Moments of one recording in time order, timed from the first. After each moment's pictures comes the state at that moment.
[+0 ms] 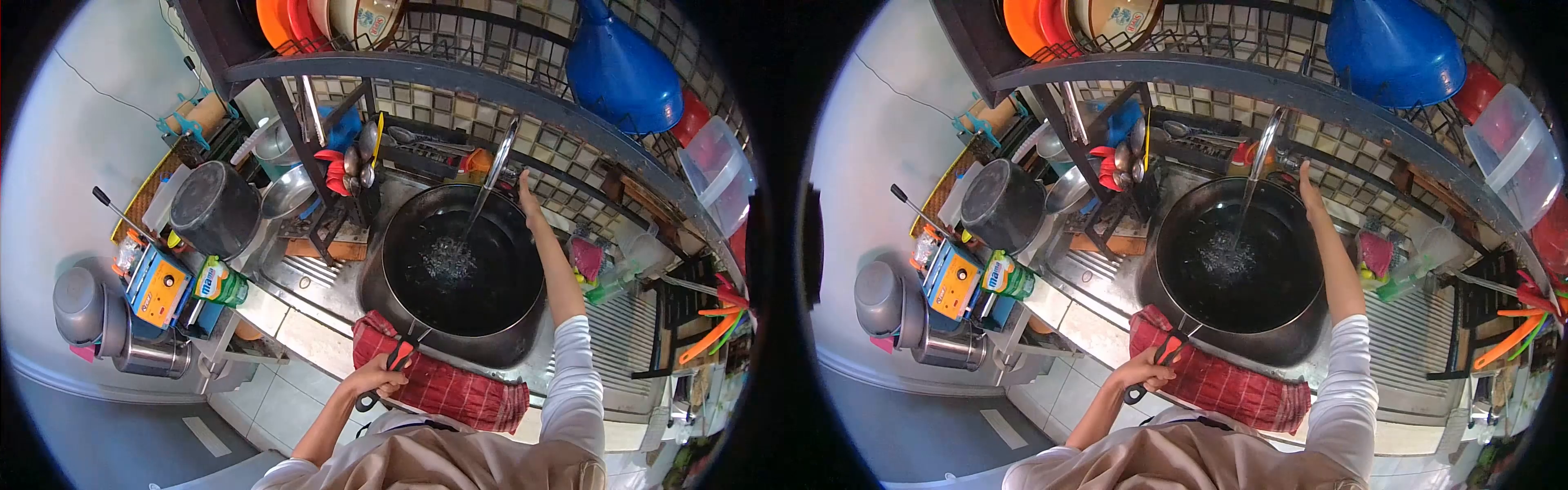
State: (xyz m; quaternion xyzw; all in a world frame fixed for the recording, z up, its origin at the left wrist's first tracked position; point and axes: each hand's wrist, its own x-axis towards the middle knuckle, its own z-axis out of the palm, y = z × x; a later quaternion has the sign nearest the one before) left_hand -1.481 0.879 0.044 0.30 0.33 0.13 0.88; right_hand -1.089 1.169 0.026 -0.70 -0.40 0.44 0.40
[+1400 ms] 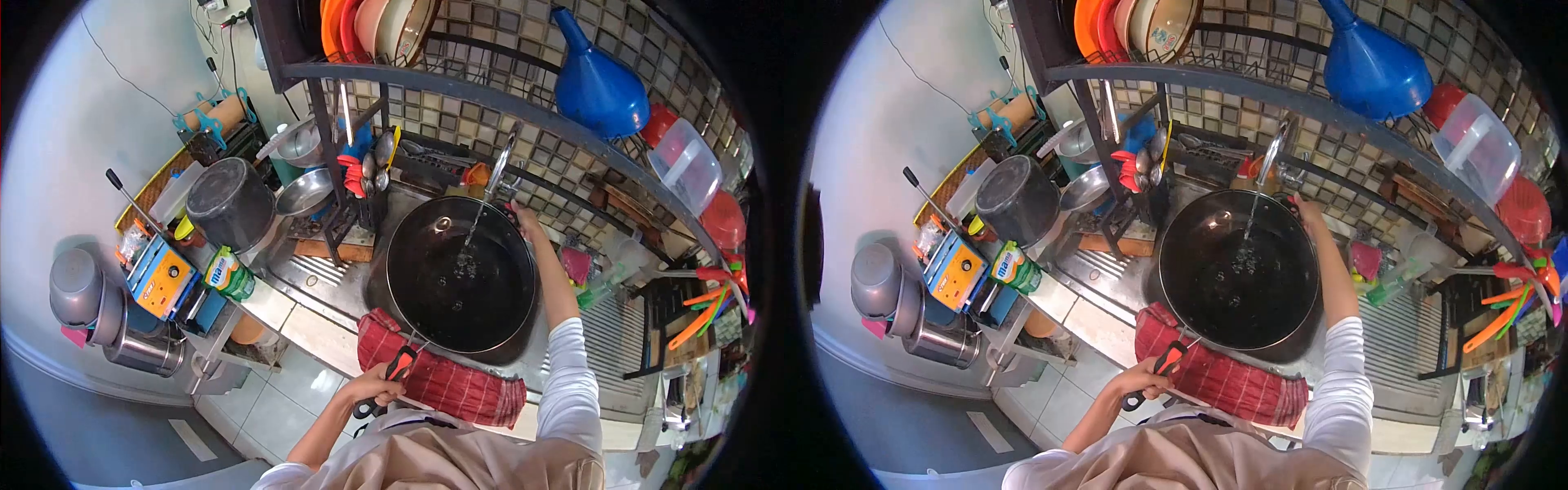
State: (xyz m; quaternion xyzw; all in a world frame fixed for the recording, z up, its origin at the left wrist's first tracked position) left_hand -1.495 0.842 0.055 0.32 0.31 0.15 0.88; right_hand -1.096 1.141 0.040 -0.68 -0.40 0.45 0.42
